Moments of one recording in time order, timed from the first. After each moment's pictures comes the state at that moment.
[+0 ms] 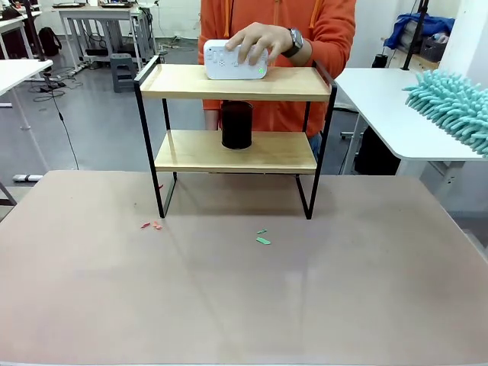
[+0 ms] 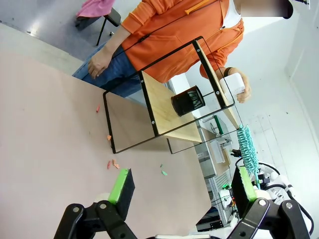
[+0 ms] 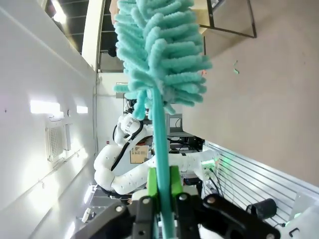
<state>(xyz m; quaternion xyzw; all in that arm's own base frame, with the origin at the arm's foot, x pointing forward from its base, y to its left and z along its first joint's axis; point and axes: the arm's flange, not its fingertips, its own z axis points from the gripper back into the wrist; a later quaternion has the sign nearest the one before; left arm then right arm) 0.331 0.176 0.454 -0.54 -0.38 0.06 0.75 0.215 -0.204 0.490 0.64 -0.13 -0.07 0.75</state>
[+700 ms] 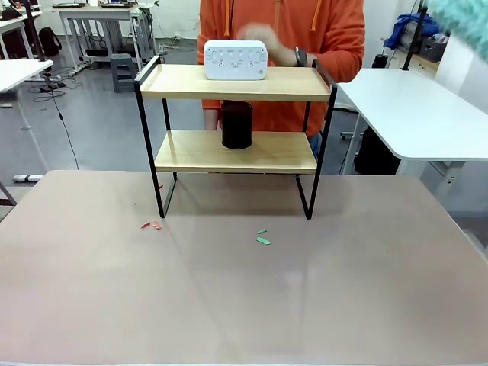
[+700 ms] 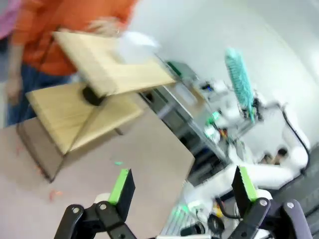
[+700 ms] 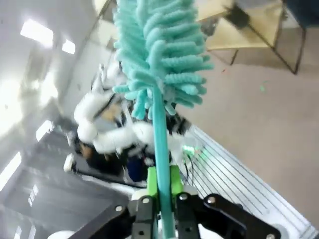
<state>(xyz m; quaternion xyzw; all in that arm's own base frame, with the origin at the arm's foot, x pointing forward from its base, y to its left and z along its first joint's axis) 0.360 0.053 0.585 -0.57 -0.35 -0.22 0.71 0.196 -0.176 0.636 0.58 -0.20 0.17 0.77</state>
